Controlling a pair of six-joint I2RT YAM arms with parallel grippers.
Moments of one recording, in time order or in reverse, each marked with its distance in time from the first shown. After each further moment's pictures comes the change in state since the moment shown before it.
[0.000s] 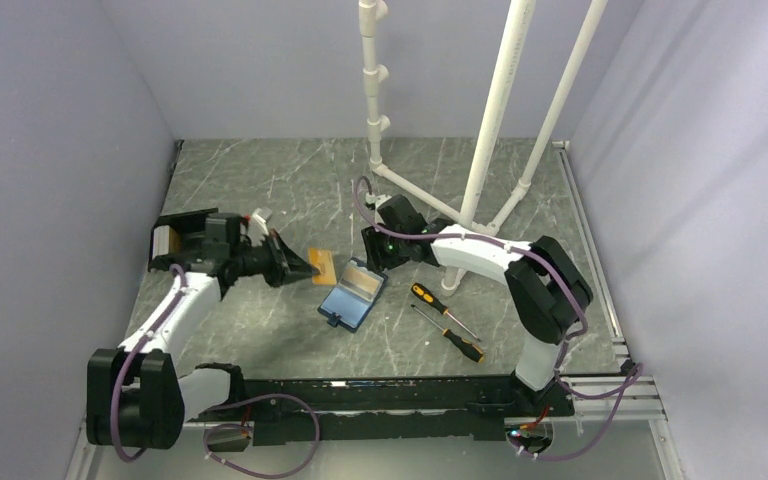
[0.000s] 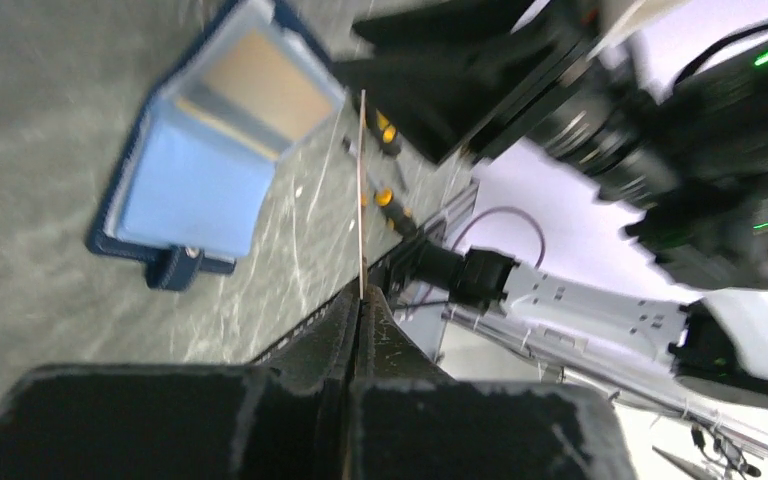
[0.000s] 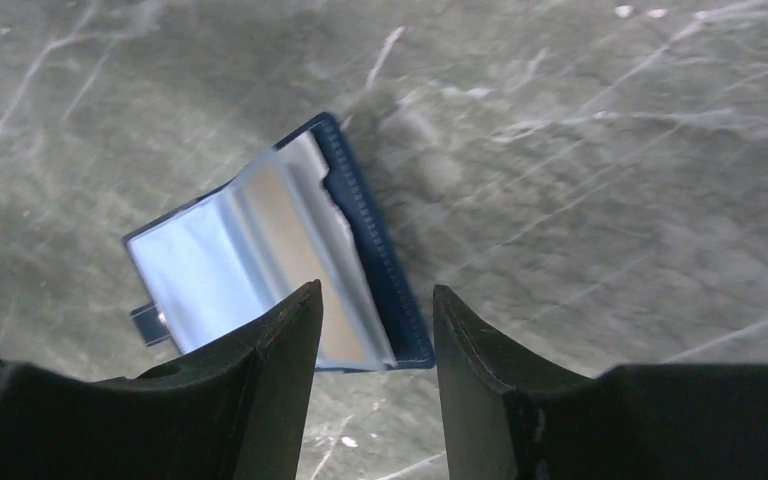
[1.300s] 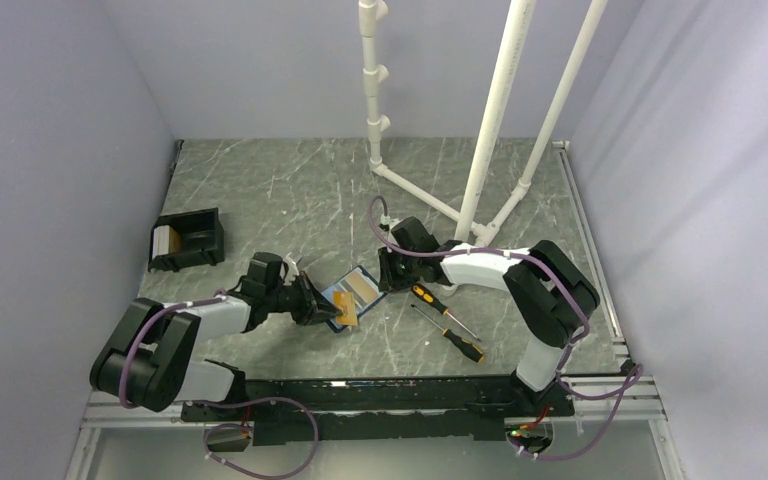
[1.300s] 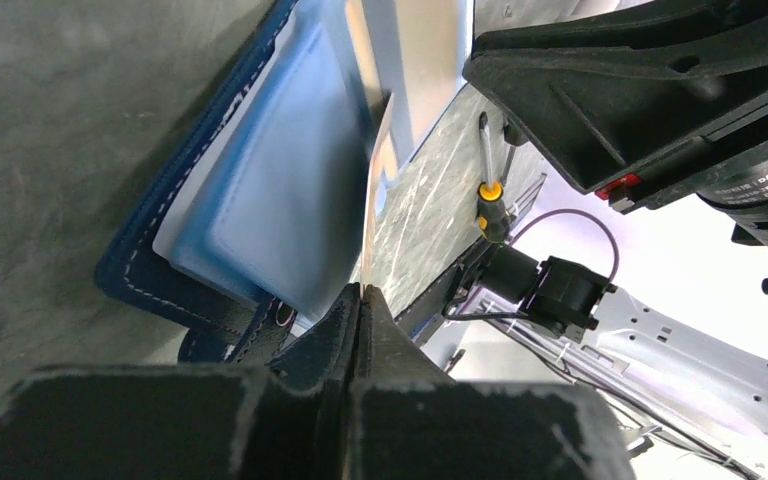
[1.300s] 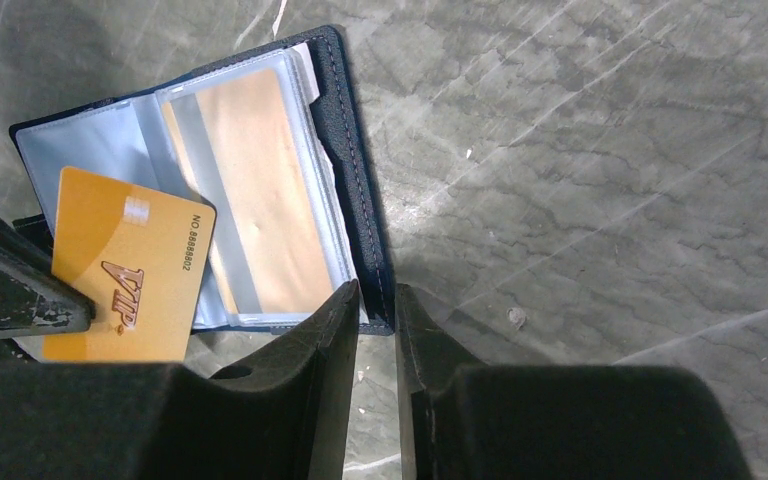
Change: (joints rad) left arm -0.310 0.197 -0.369 0.537 -0.192 -0.255; right arm -0.023 -0.018 -0.211 0.146 -0.090 0.097
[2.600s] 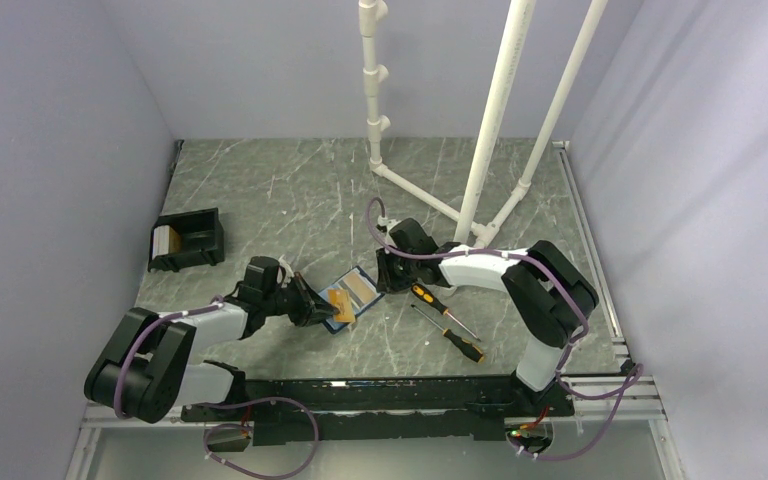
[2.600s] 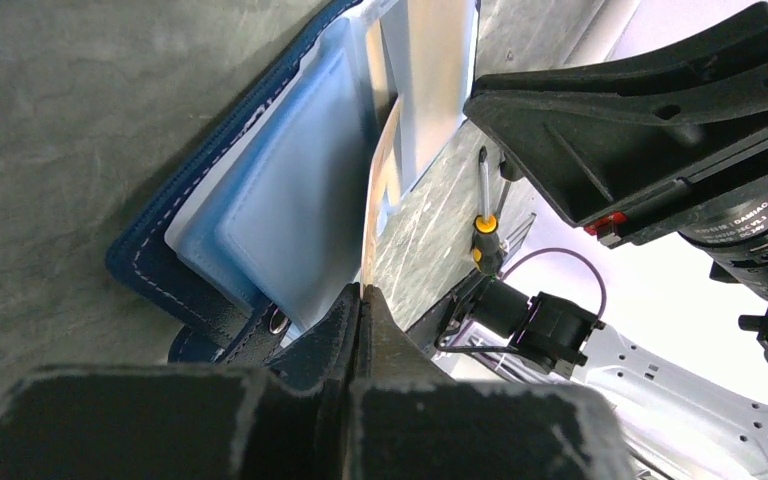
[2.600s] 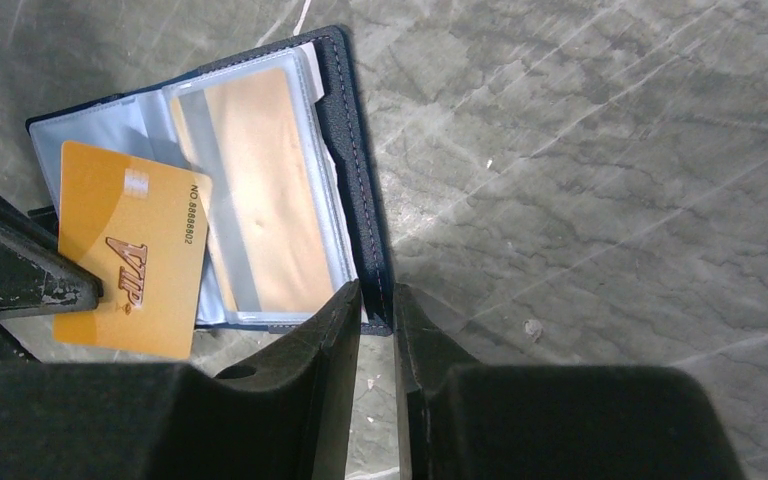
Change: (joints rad) left arm 0.000 -0.051 -0.053 0.043 -0.079 -0.074; right arm 0.012 0.004 -0.006 0.031 -0.005 -0.004
